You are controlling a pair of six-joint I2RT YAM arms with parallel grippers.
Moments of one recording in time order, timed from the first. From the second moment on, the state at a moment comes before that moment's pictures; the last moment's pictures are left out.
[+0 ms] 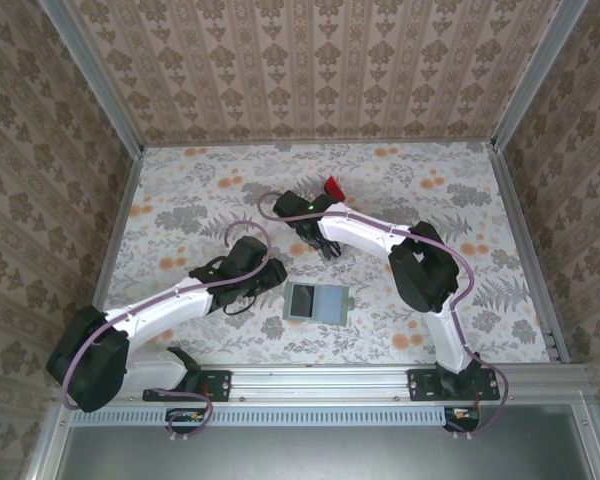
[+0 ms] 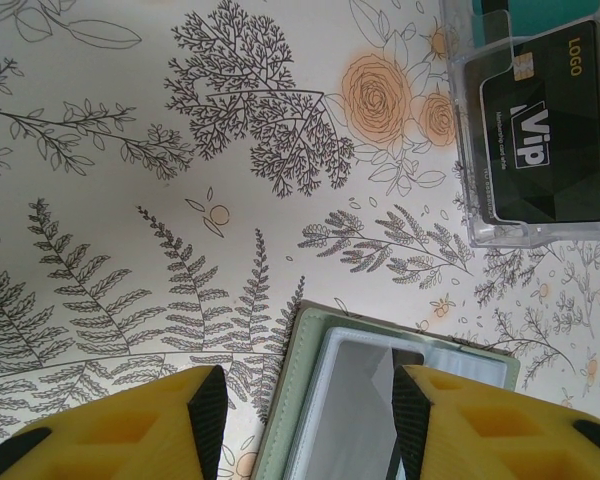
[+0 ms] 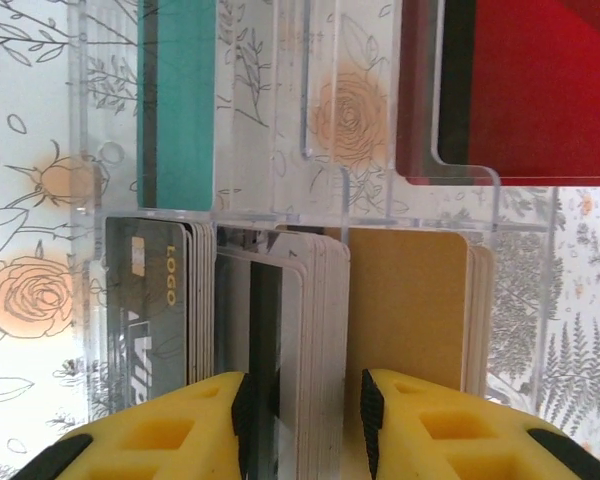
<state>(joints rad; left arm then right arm) -0.74 1.23 0.62 -0.27 0.00 -1.00 0.76 2.12 1.72 -0.97 0.65 0.19</state>
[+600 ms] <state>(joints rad) -0.74 1.23 0.61 -0.27 0.00 -1.00 0.77 2.12 1.71 -0.95 0.70 0.16</state>
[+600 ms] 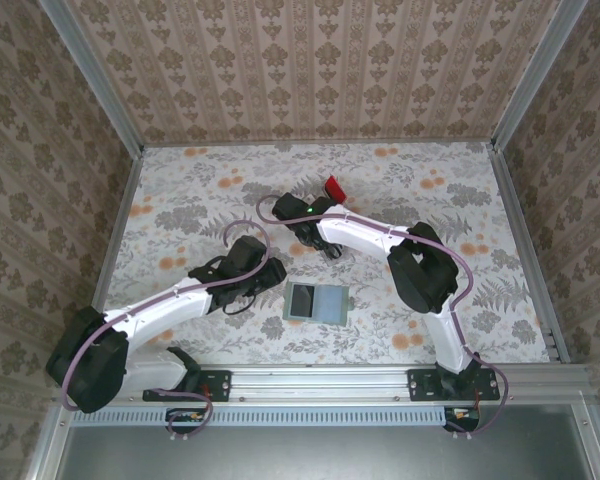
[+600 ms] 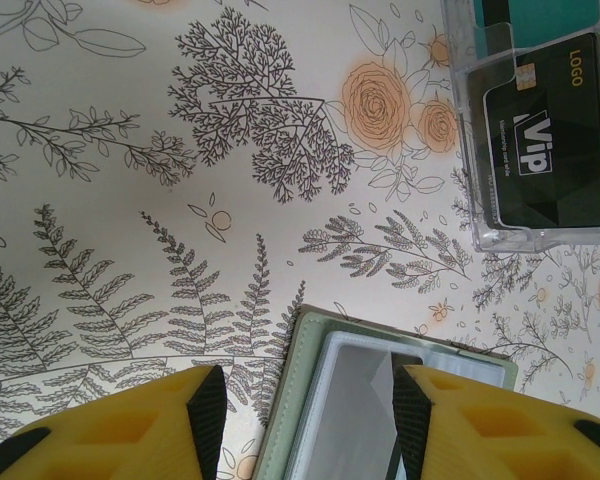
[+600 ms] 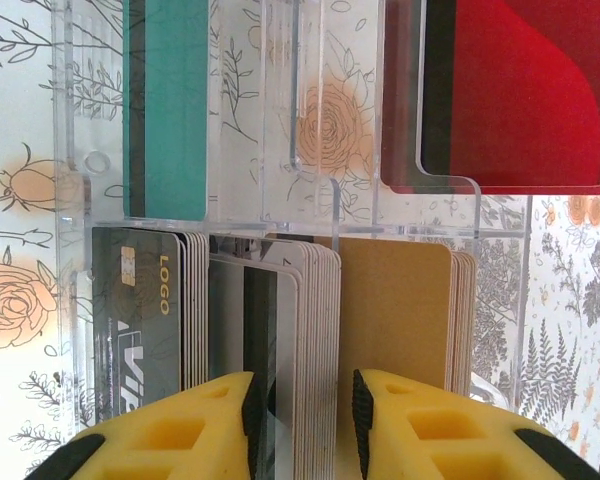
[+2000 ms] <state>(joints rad) -0.73 1.23 0.60 -0.27 0.00 -1.00 0.77 2.13 1.65 -0.90 0.80 0.13</state>
